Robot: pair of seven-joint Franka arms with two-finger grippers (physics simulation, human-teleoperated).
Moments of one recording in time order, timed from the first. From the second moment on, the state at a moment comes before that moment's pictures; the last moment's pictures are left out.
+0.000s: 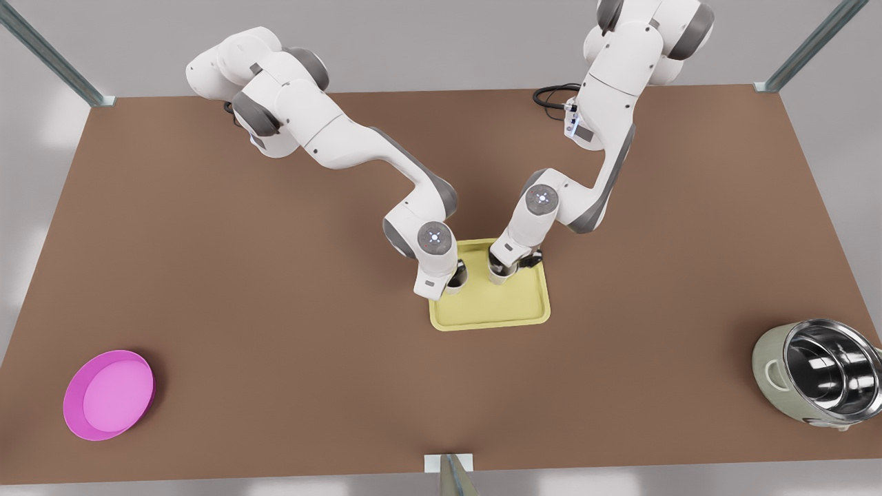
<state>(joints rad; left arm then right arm) -0.47 0.39 -0.12 -2.12 0.07 2.64 -0.56 0.66 0.89 0.14 -1.22 -0.04 2.10 0.37</state>
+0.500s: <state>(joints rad) -0.33 0.21 0.04 -2.18 0.03 2.57 -0.51 0.28 0.68 0.12 -1.21 -0.04 1.81 0.20</state>
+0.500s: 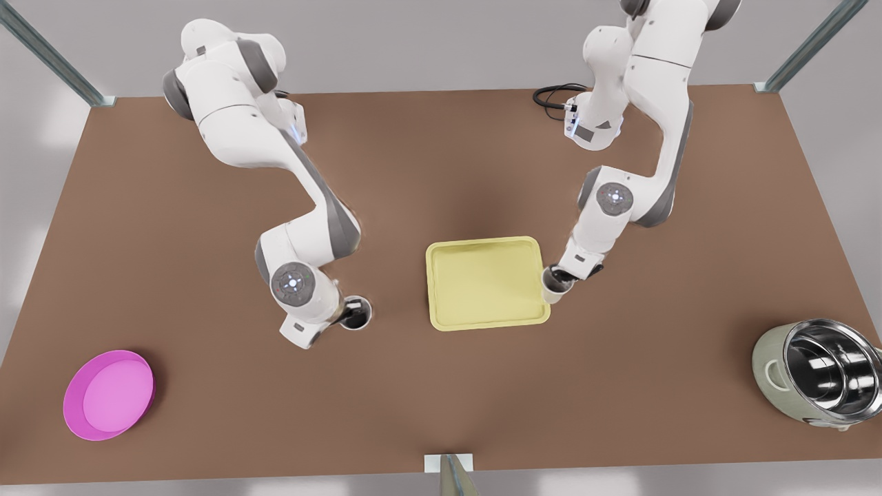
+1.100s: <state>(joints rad) -0.11 0.32 0.04 -2.20 -0.19 2.61 -0.01 0.09 0.81 -0.02 -1.22 -0.25 2.08 -0.33</state>
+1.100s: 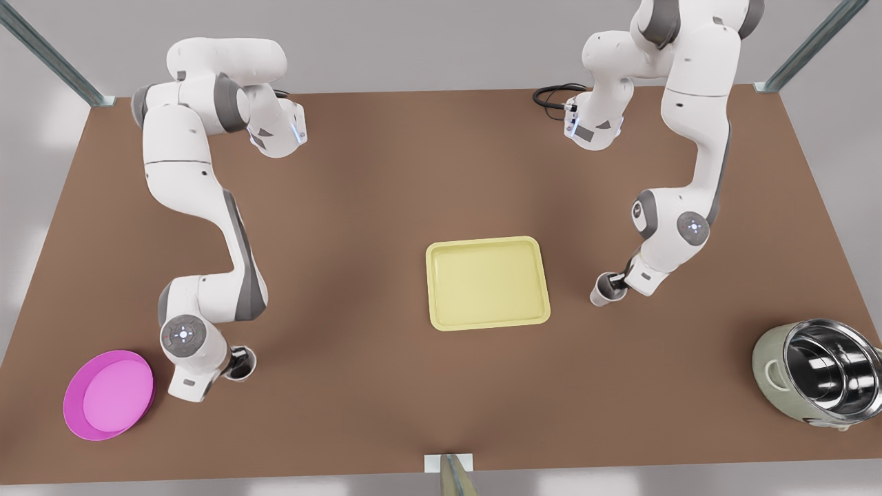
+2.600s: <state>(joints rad) -0.11 0.15 0.05 -1.67 -0.01 1.81 -0.01 -0.07 0.91 0.16 -1.22 0.08 2.32 -0.89</state>
